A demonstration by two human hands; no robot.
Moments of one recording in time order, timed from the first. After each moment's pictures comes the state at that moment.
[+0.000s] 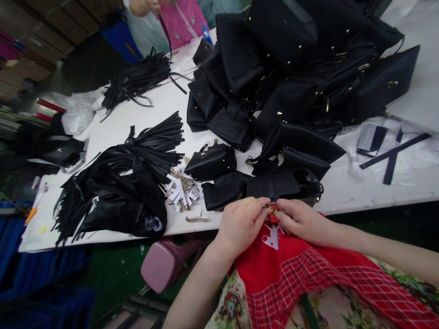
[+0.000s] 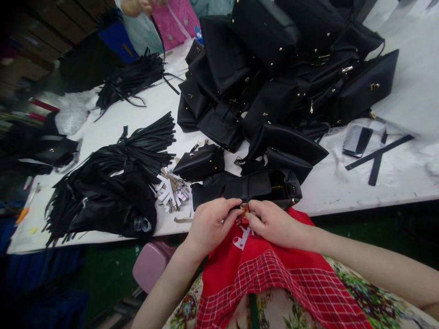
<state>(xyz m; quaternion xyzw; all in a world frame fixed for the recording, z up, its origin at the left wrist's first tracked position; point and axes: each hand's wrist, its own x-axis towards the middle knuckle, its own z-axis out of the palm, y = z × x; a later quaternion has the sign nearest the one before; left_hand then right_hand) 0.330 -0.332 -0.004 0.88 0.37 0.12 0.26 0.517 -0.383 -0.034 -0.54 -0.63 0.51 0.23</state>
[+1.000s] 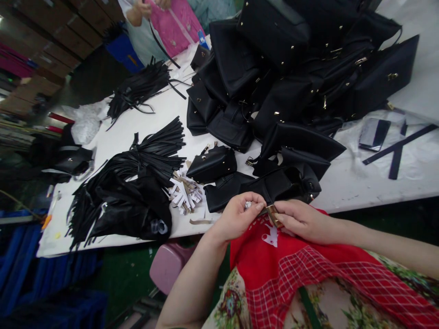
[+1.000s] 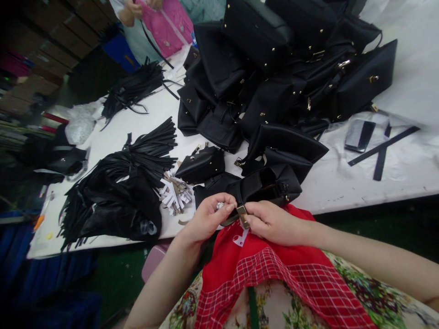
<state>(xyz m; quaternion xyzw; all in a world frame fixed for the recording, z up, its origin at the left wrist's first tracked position) 0.335 -0.313 -0.009 0.62 0.41 0.13 0.65 0.527 -0.378 -0.029 -0.44 -0.64 0.58 0.25</state>
